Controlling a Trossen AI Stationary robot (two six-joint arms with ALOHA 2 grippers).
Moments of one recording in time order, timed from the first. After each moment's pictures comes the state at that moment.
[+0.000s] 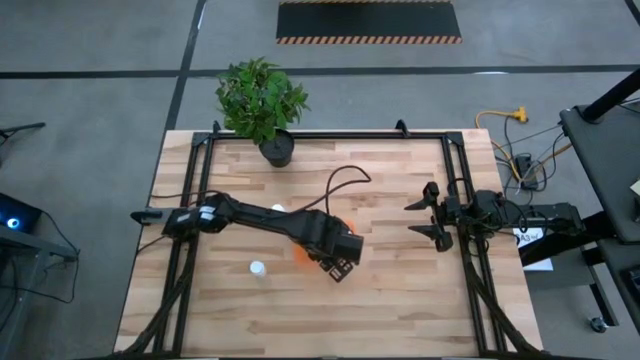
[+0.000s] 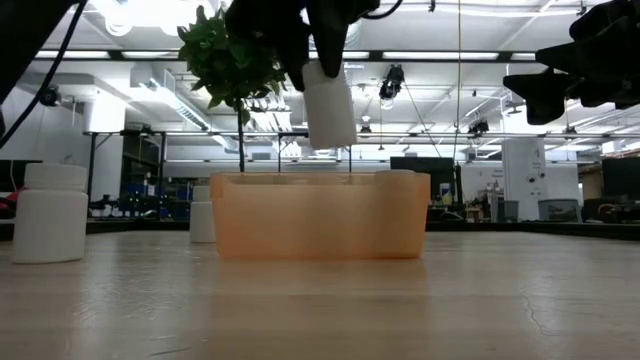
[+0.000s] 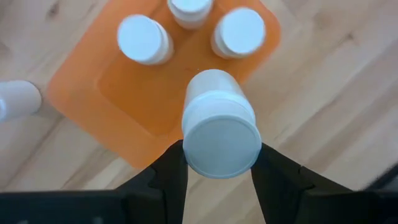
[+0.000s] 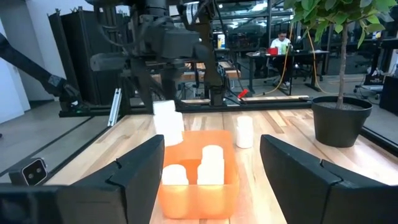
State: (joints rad) left arm -0.24 2.23 2.35 -1.53 -0.06 -1.01; right arm 0.02 0.01 0.01 0.06 -0.08 0.10
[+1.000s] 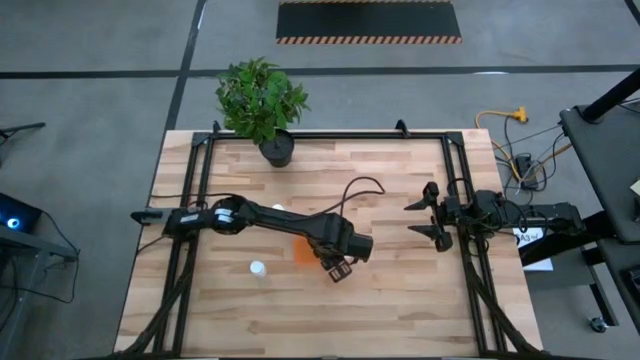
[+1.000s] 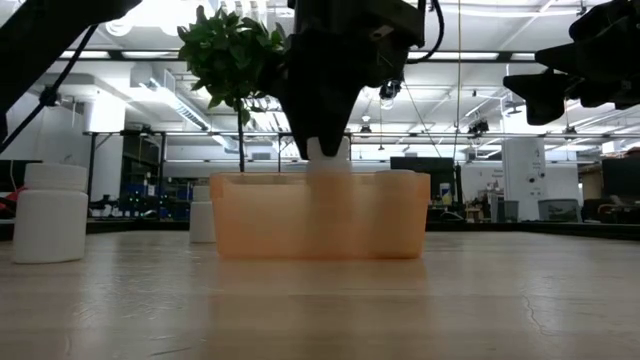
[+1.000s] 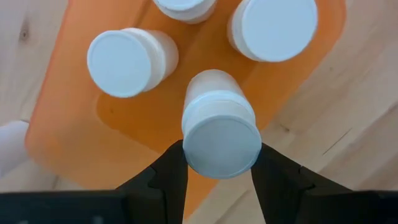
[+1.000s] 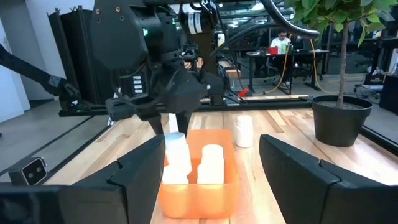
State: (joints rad) left arm -0.19 2.36 2.35 -1.53 -0.02 -0.78; right arm 0.02 0.02 0.01 0.06 -0.08 0.10
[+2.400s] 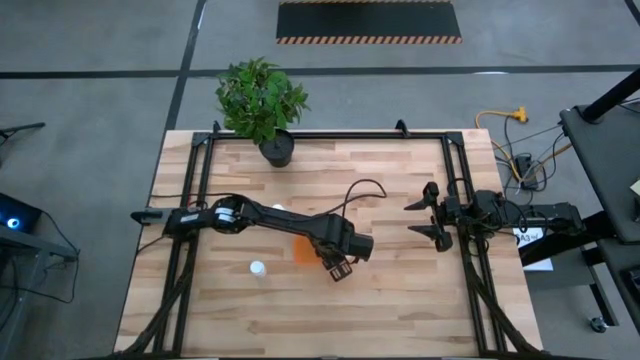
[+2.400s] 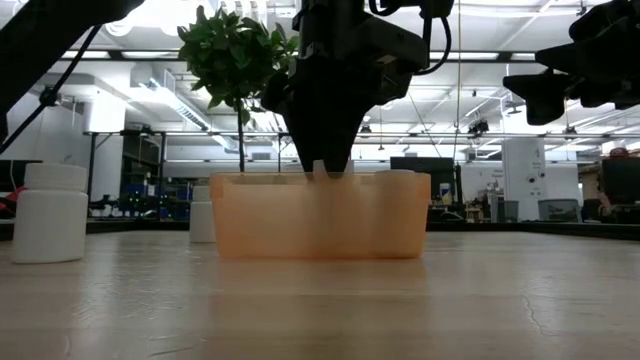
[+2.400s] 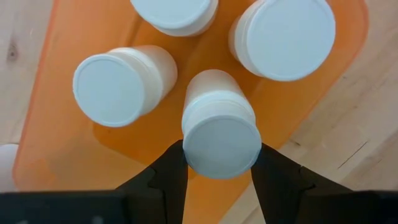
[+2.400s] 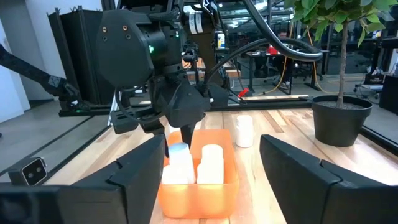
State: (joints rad) left arm -0.18 2.36 2.28 -1.45 -0.03 -0.73; right arm 0.02 0.02 0.01 0.06 -0.08 0.10
